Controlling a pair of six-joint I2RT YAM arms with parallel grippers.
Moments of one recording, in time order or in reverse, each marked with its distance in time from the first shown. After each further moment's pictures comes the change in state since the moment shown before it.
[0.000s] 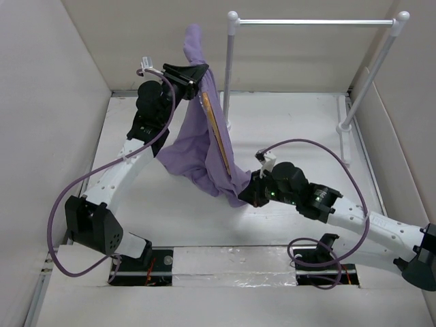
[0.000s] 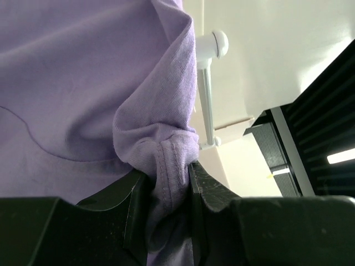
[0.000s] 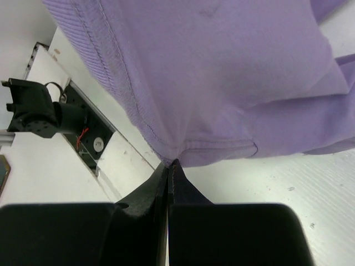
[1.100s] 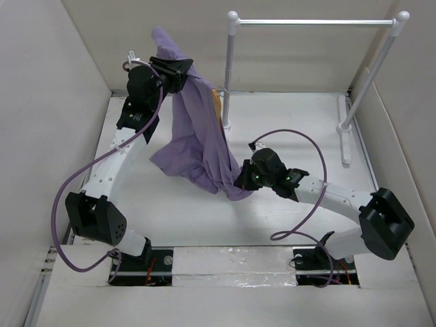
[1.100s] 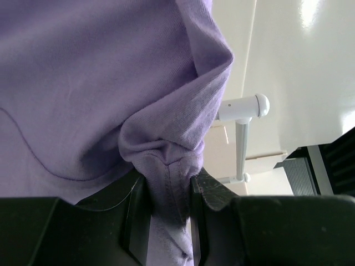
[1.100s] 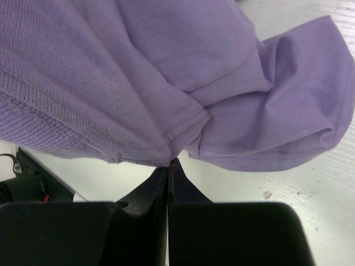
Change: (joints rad) left arm 0.114 0.064 0.163 -0.257 -0.010 0.003; right arm -0.159 0.394 0.042 0.166 0.033 0.101
